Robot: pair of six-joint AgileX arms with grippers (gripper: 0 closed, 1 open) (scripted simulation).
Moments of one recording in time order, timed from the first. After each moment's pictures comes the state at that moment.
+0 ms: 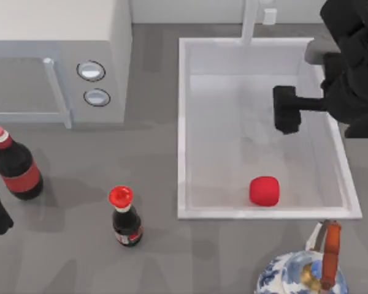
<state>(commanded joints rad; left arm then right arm) 0.00 0.00 0.00 0.00 0.00 0.00 0.39 1.72 1.32 -0.87 0.00 0.40</state>
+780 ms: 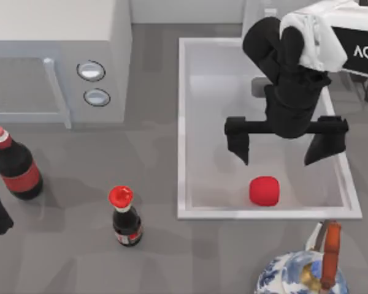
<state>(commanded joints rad) 0.00 0.00 0.00 0.00 0.00 0.00 0.48 2.13 1.63 -1.07 0.00 0.50</state>
